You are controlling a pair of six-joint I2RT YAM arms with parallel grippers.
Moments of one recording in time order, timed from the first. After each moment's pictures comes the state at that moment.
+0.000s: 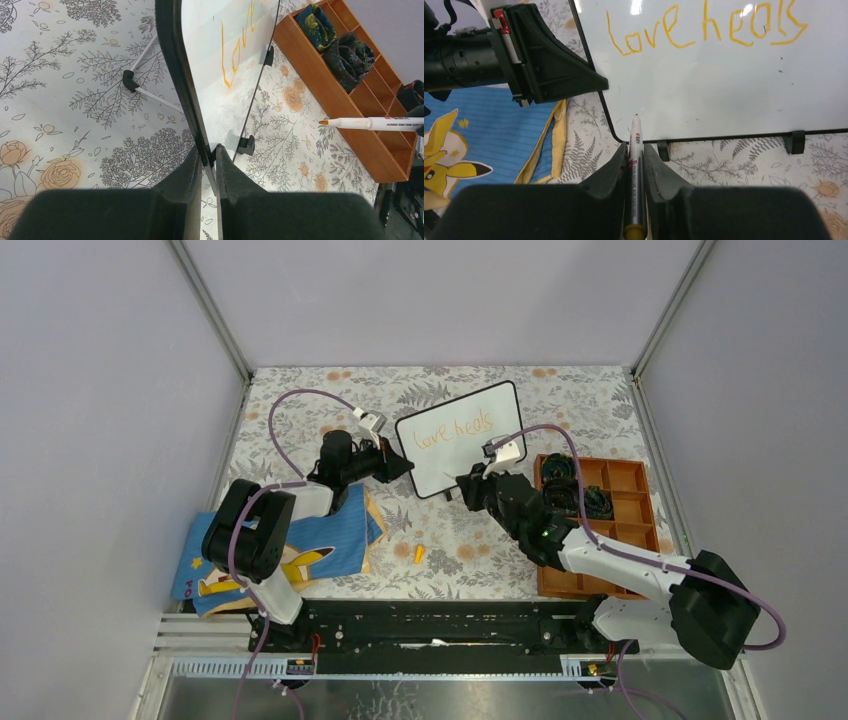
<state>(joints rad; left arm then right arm) -0.28 1.70 0.71 0.68 0.63 -0.32 0.84 1.18 0.60 0.32 0.31 0.35</state>
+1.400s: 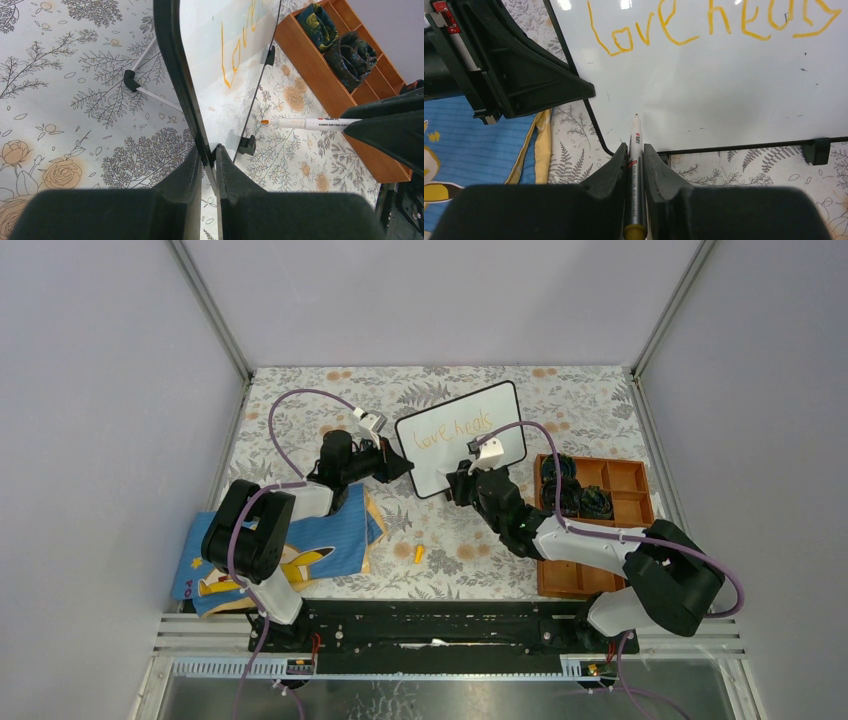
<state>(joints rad) -0.28 1.69 0.71 0.67 0.62 -0.31 0.84 1.41 0.64 0.48 0.35 0.36</state>
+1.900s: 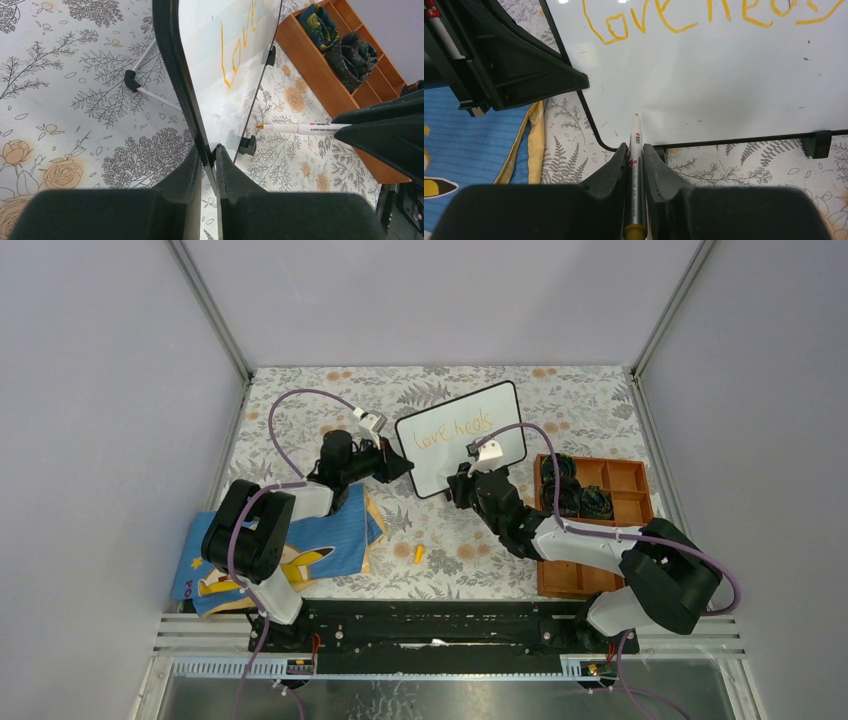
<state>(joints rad) -0.28 1.69 0.71 0.67 0.62 -0.31 0.84 1.42 0.63 0.48 0.35 0.36</state>
